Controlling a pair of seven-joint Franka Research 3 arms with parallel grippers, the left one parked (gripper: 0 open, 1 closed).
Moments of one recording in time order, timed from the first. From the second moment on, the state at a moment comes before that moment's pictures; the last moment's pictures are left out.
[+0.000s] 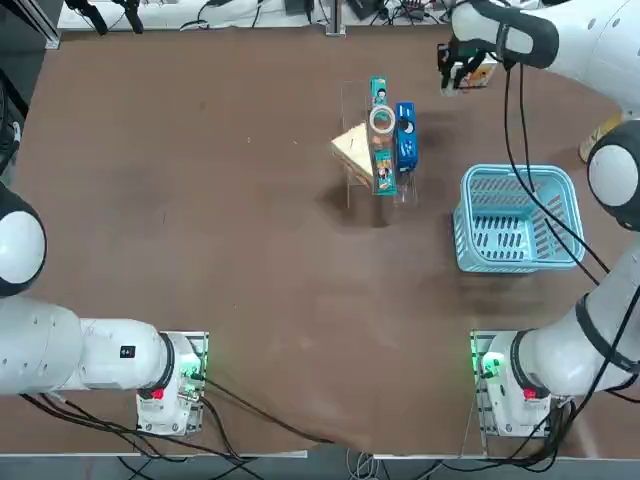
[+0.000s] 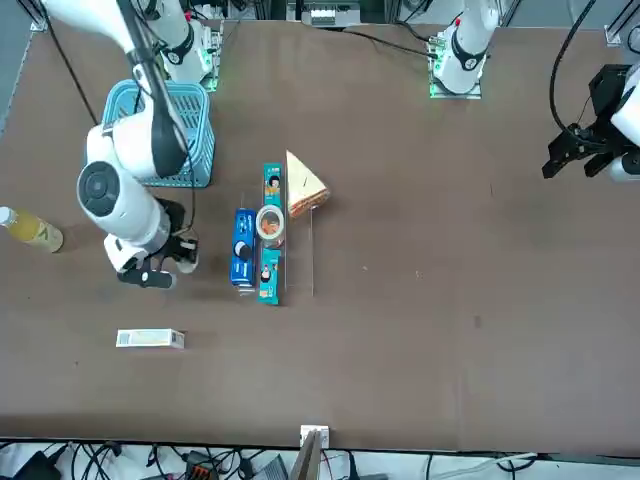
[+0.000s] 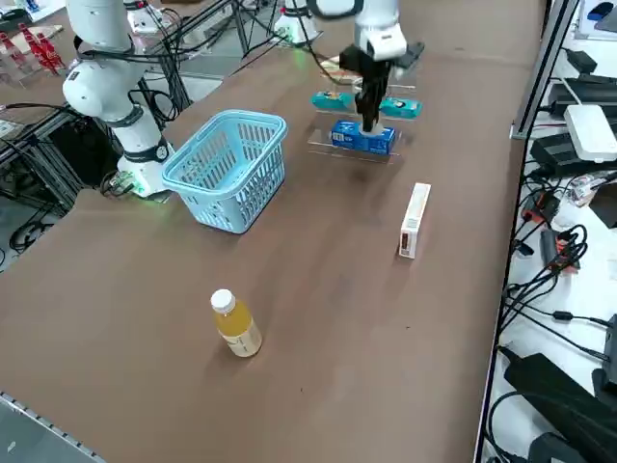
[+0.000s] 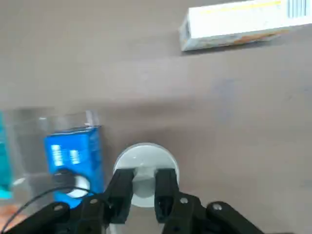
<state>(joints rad) 0.22 0.39 0.08 -1.64 -0.05 2.01 0.46</state>
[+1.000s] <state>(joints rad) 0.47 0.42 0.08 -1.55 0.01 2.00 0.86</state>
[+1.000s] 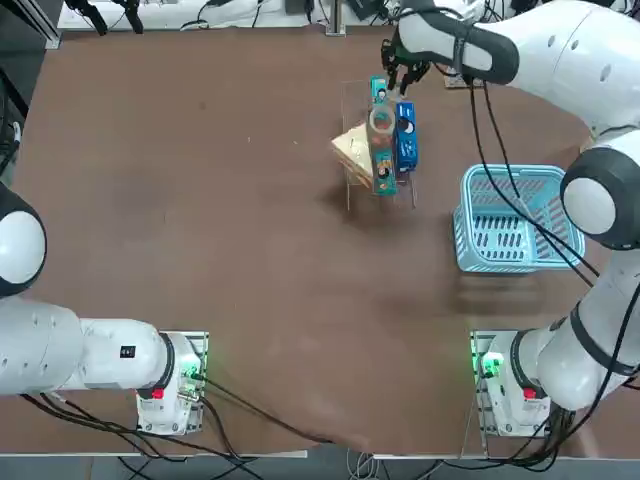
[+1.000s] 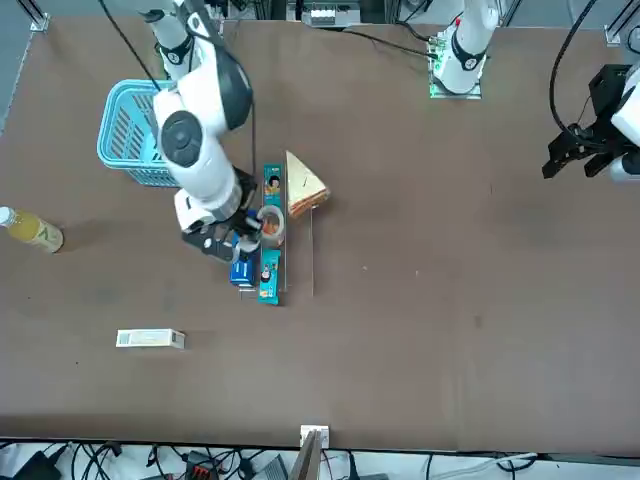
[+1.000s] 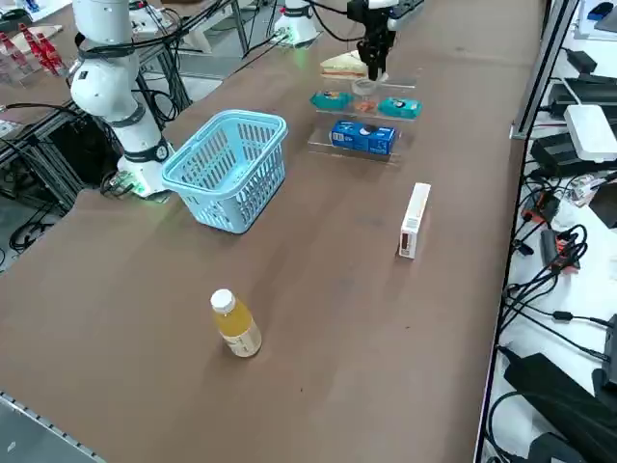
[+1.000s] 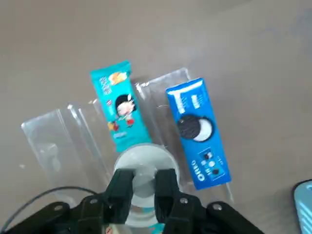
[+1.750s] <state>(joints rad) 0.52 0.45 0.08 -1.54 0.01 1.98 0.86</state>
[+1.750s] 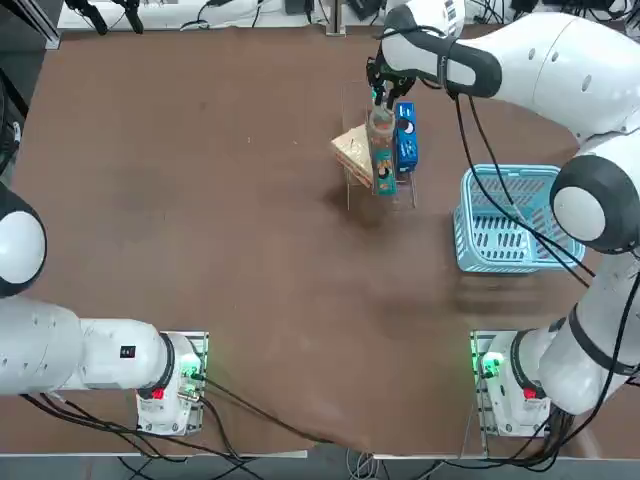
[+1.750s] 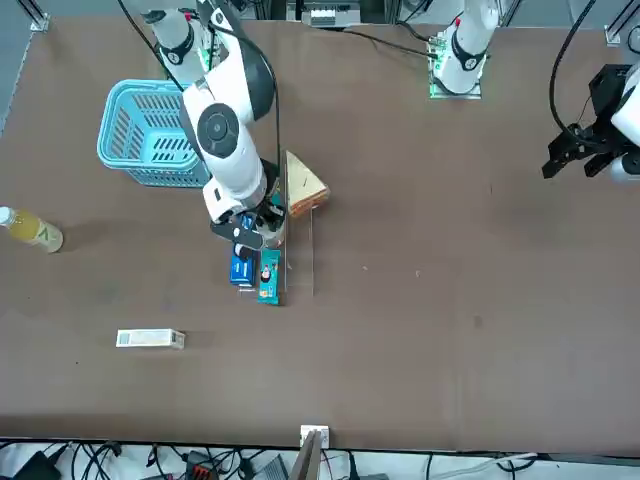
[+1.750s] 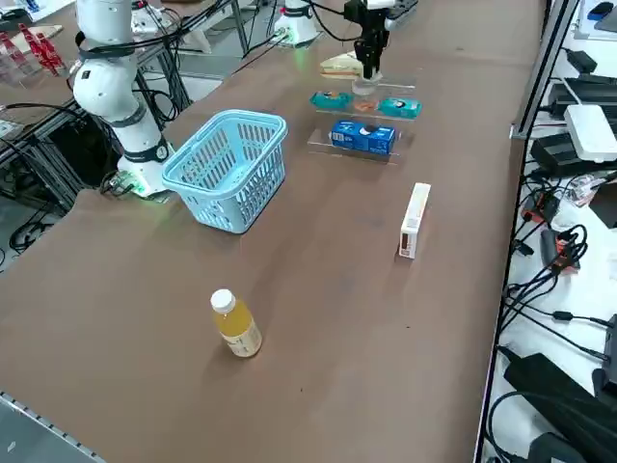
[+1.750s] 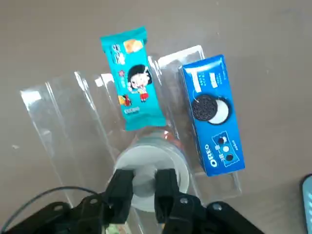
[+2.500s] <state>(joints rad) 0.54 0.46 0.08 -1.54 0.01 1.92 0.87</state>
